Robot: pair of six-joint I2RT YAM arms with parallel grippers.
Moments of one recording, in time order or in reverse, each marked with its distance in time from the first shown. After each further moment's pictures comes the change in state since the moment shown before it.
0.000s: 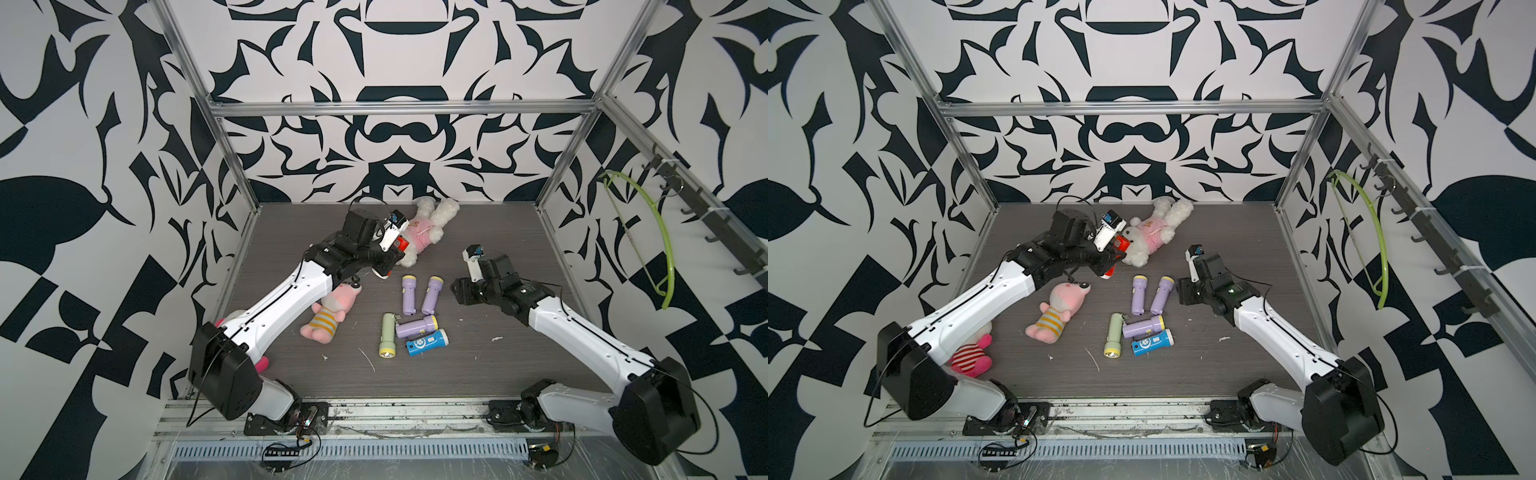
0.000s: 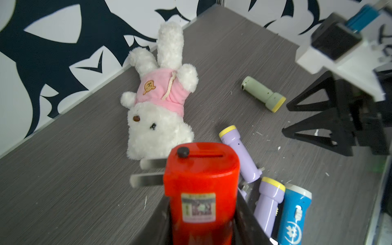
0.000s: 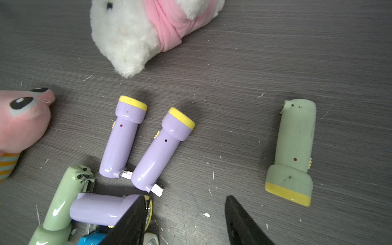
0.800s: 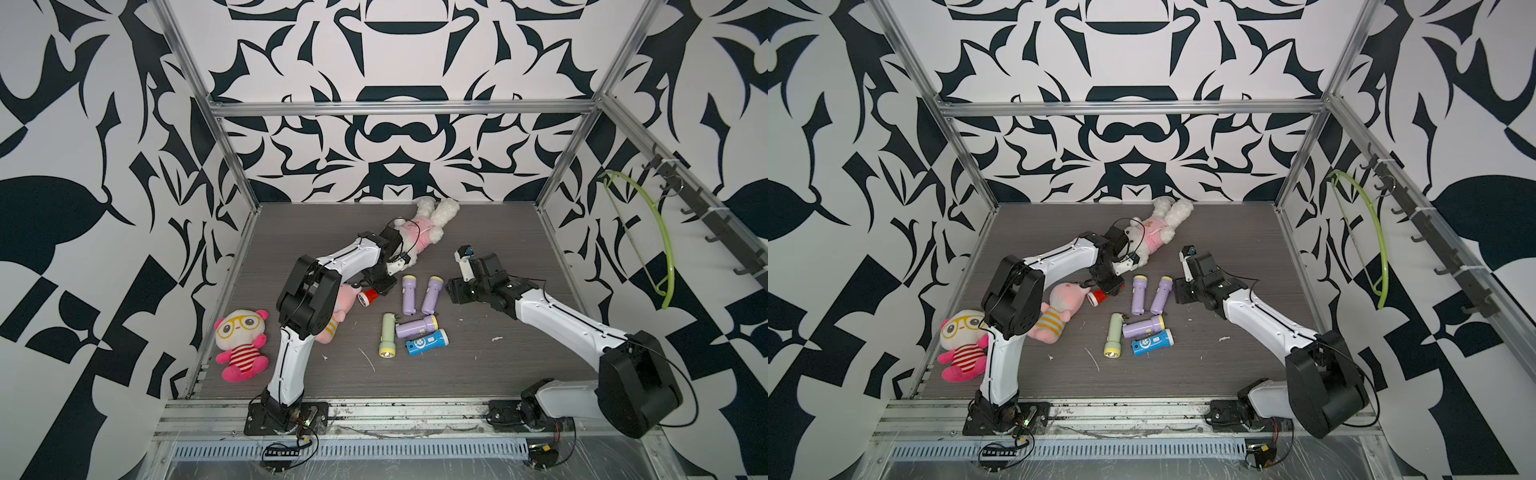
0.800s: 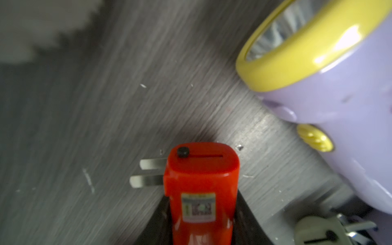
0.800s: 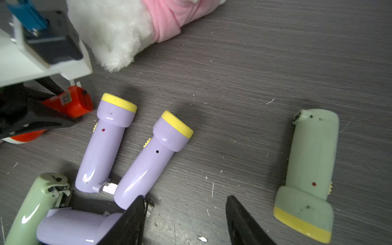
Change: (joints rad) left arm 0.034 0.679 0.338 -0.491 -0.168 0.212; right arm 0.000 0.138 -0.014 0.118 0.013 -0.056
